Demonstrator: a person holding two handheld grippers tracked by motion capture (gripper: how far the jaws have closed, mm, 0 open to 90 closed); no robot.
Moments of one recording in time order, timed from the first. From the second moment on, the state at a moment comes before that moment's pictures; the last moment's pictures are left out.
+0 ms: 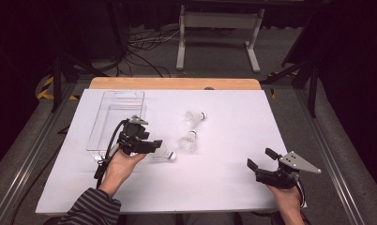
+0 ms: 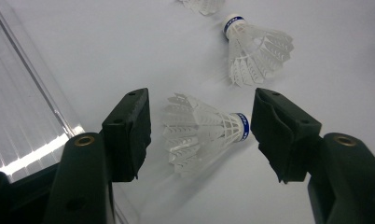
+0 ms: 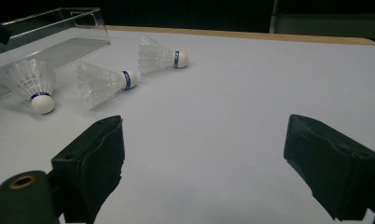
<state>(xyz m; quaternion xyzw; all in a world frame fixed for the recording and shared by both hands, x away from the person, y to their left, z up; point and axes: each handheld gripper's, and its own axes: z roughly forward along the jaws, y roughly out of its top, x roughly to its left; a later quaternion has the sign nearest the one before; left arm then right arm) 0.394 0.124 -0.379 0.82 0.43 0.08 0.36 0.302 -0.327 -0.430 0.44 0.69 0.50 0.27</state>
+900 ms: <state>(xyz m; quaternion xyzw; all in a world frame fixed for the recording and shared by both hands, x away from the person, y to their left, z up) 0.405 0.113 -0.393 0.84 0.44 0.01 0.31 0.302 -0.327 -0.431 0.44 0.69 0.50 0.27</state>
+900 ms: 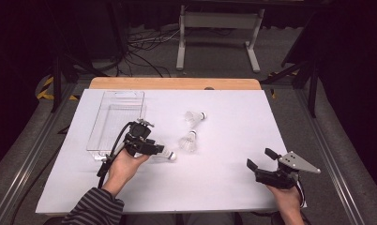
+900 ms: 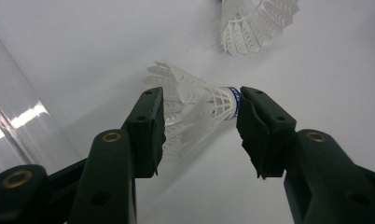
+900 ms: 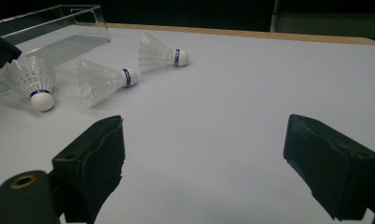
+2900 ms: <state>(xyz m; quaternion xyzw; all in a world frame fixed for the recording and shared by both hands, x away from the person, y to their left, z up) 0.404 0.108 -0.397 0.86 0.41 -0.02 0.29 0.302 -0.327 -0.431 0.44 0.70 0.50 0.27</state>
